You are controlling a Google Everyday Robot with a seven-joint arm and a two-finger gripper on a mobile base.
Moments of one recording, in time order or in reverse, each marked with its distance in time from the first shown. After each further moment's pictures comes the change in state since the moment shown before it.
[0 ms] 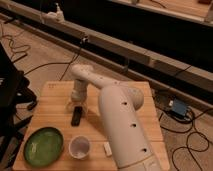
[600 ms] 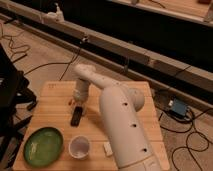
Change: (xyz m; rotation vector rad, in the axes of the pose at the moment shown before) arm -0.005 -0.007 -0.003 -0.018 -0.001 -0.005
